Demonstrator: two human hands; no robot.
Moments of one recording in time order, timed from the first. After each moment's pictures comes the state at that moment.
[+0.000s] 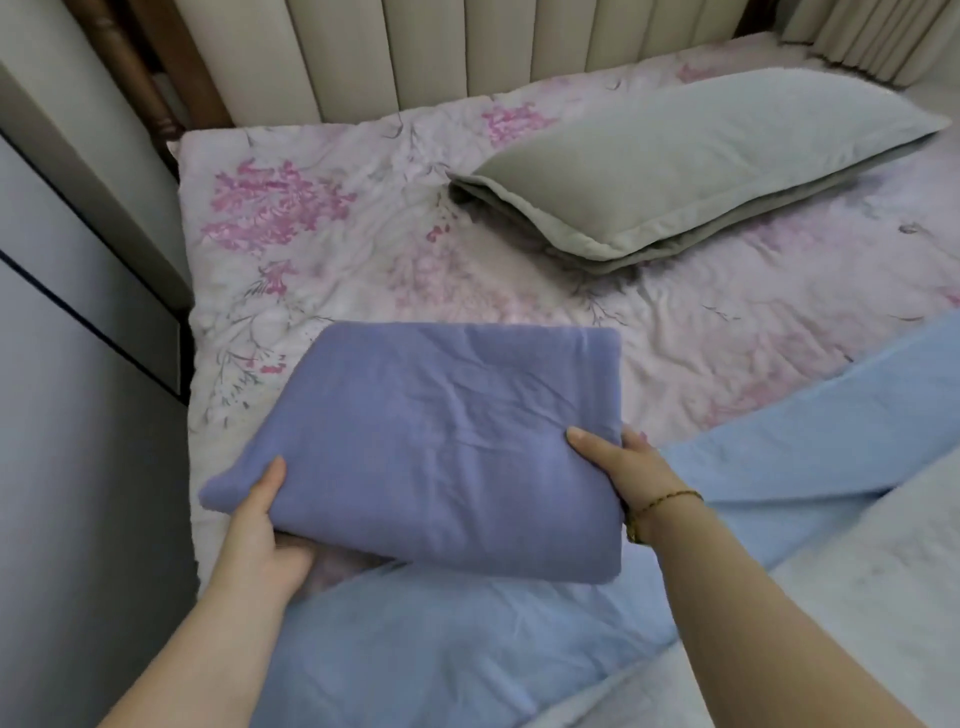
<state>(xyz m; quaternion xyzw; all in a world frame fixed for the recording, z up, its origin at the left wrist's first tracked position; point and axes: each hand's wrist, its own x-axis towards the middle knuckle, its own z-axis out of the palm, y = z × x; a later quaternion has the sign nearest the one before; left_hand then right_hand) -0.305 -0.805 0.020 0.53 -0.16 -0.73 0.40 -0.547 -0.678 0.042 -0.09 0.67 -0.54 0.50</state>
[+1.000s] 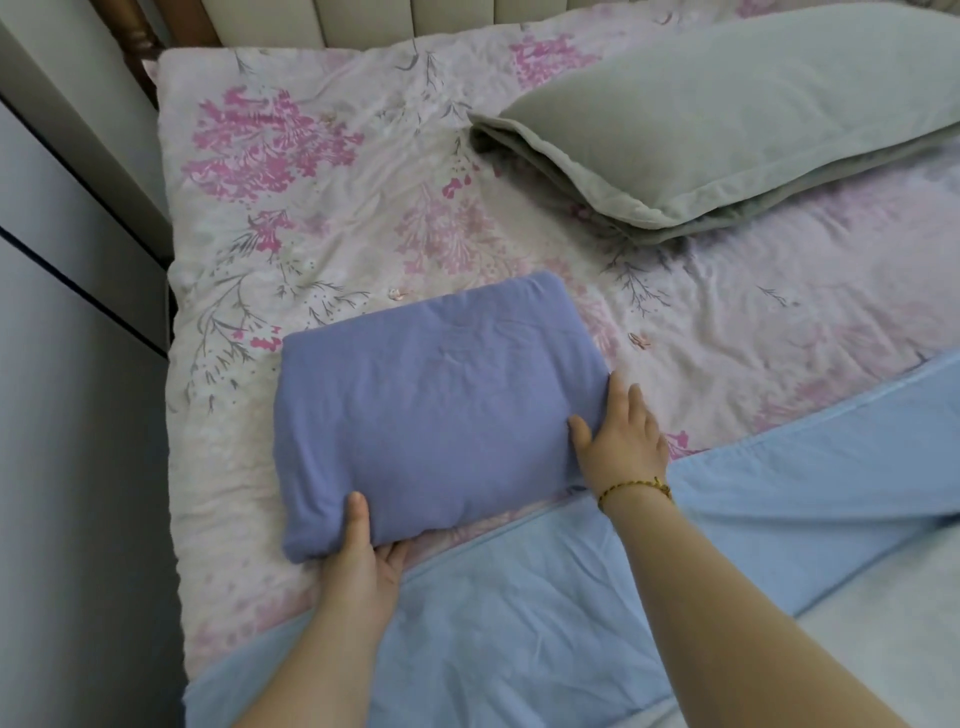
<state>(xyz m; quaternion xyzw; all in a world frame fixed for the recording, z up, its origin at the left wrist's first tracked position) -0.341 -0.791 -0.082 0.56 -0.12 -0.71 0.40 -0.551 -0.742 -0.026 -0.31 0.91 -0.12 0.23</state>
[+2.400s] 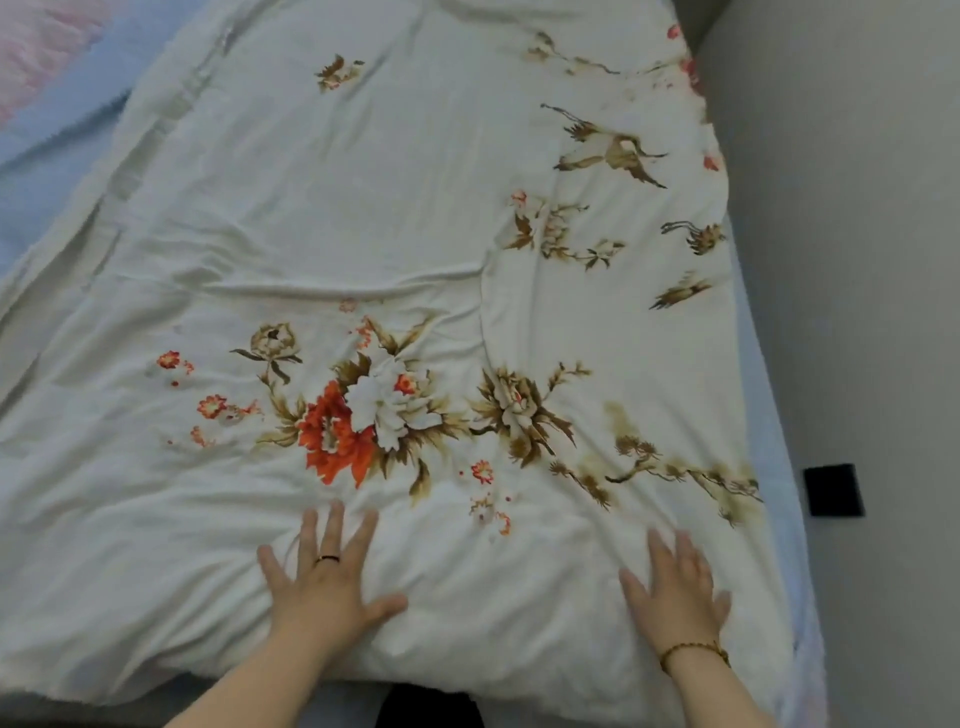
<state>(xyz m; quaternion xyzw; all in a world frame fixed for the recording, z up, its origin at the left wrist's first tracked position) -0.126 -0.242 -0.053 -0.01 0.91 0.02 0.41 -0.088 0.052 -0.034 0.29 0.89 -0.06 0.34</state>
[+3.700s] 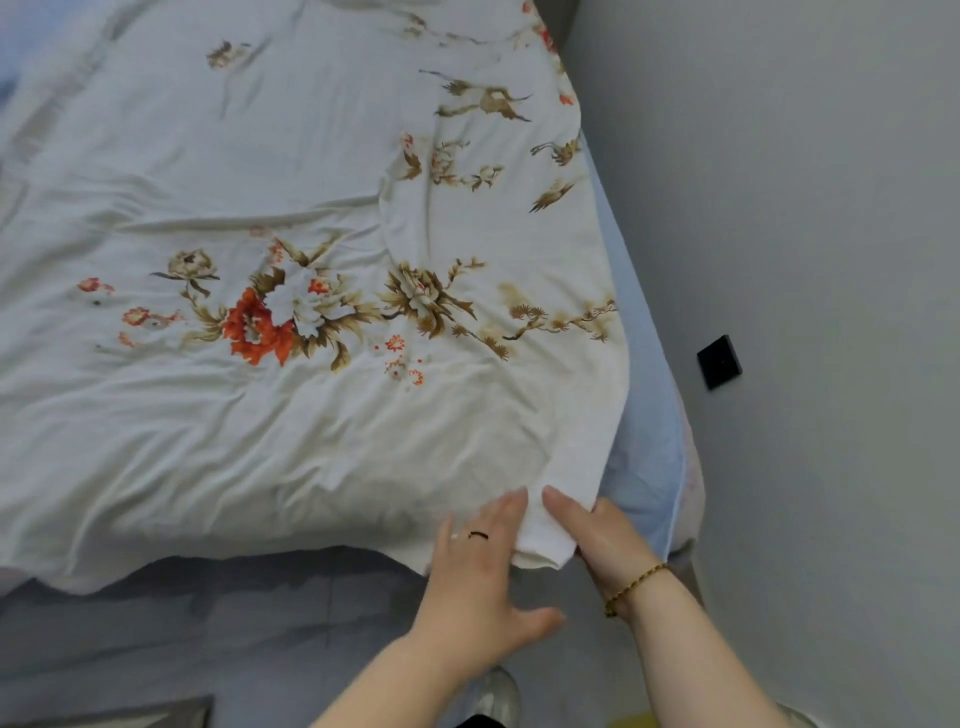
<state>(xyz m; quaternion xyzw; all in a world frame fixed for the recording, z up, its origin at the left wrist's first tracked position) 0.062 -0.112 -0.002 0.21 0.88 0.32 0.28 0.067 0.029 0.004 0.36 0.65 -0.66 0.14</state>
